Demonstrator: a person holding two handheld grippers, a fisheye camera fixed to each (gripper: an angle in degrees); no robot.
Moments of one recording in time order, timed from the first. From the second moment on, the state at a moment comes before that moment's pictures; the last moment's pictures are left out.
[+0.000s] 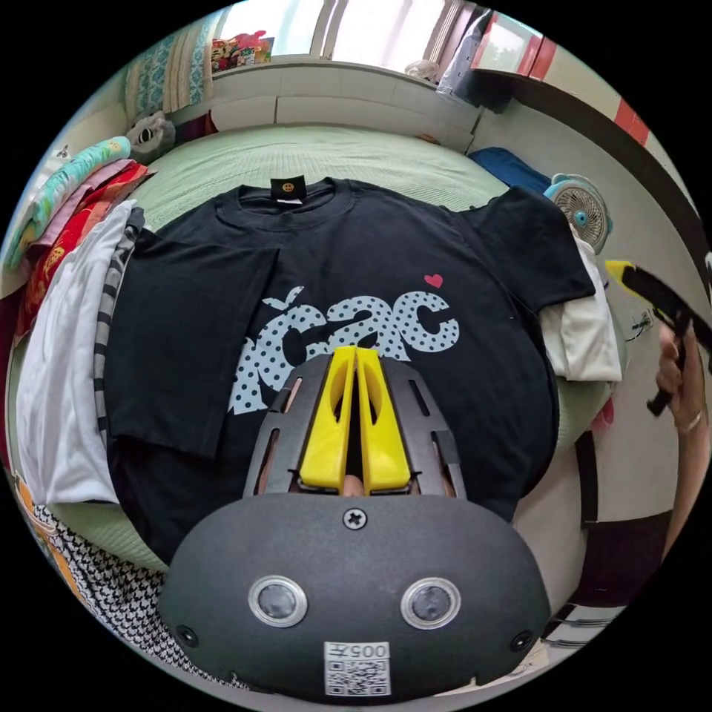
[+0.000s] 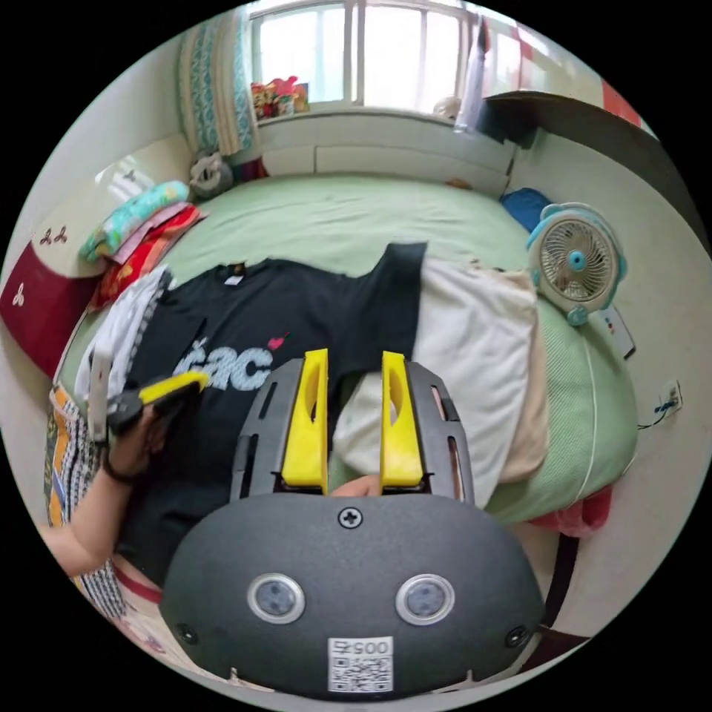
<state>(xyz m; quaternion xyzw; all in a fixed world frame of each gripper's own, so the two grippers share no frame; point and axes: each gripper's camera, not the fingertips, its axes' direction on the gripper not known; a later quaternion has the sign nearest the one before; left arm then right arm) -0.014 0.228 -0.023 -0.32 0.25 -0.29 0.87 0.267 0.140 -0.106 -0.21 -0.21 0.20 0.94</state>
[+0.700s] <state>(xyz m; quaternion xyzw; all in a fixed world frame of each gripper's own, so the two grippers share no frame) -0.033 0.239 -0.053 -0.31 0.26 -0.29 0.87 0.261 0.046 -0.040 -0.22 -0.18 0.22 0.93</state>
